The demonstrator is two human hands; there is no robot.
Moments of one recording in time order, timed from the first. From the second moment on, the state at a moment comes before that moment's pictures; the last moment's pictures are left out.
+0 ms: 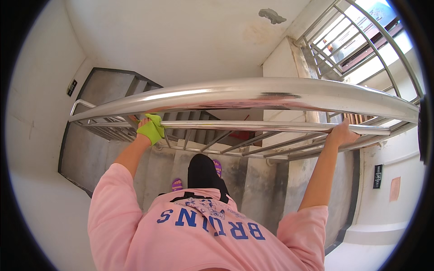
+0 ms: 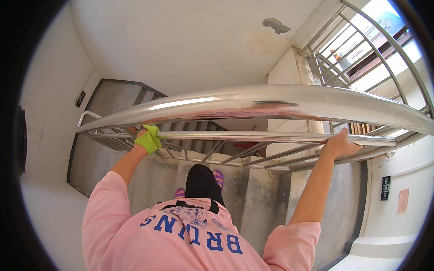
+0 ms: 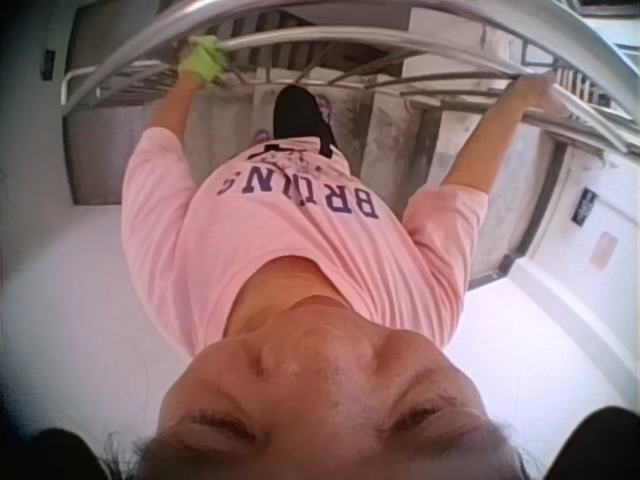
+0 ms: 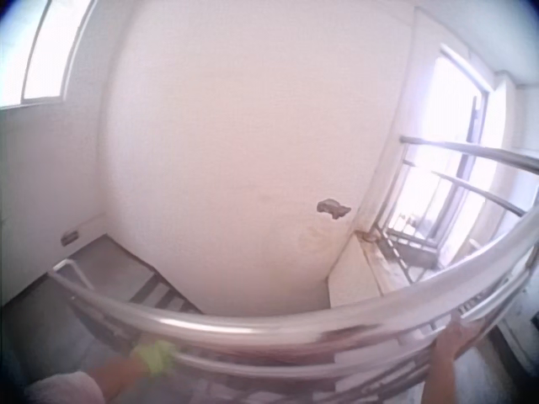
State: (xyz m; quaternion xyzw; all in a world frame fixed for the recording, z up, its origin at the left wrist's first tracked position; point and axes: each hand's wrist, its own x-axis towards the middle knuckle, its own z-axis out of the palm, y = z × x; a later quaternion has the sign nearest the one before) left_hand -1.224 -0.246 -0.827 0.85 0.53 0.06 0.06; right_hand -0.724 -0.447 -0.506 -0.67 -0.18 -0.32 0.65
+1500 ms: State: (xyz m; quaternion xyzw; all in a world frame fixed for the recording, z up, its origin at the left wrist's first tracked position) left_hand -1.064 -0.397 -0.786 0.48 0.12 -0.16 -0.85; right_hand -0.719 -0.449 -0.521 -0.71 -0.14 -0.33 0.60
